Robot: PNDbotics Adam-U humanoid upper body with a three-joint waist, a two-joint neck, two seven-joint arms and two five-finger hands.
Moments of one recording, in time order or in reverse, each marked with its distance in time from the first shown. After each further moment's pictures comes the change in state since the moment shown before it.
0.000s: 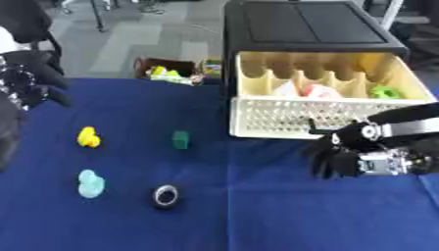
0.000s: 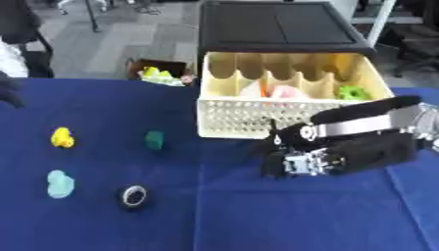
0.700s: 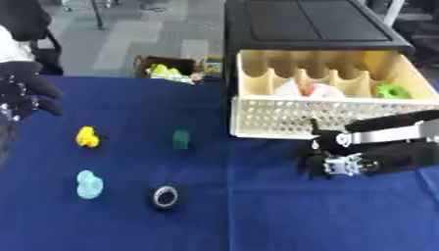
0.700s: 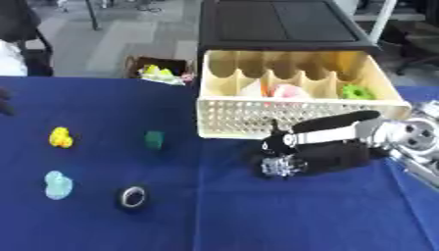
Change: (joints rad) left arm 0.002 -0.012 0.010 0.000 -0.011 0.002 -0.007; right arm -0.004 0.033 0.041 0.121 0.092 0.008 -0.008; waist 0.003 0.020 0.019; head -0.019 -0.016
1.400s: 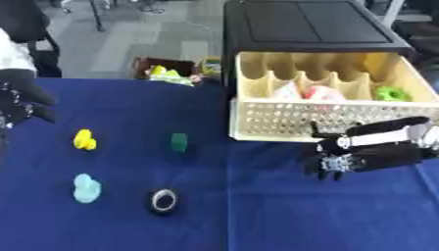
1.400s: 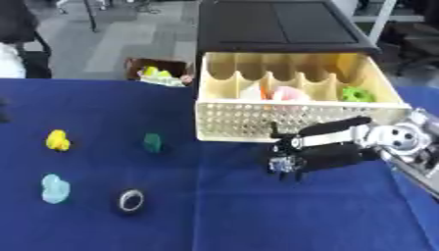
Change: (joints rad) left arm 0.003 -0.006 0.006 0.000 -0.008 0.002 -0.008; right arm 0.007 0.013 -0.009 0.082 0.062 -0.026 0.026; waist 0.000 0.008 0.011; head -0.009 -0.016
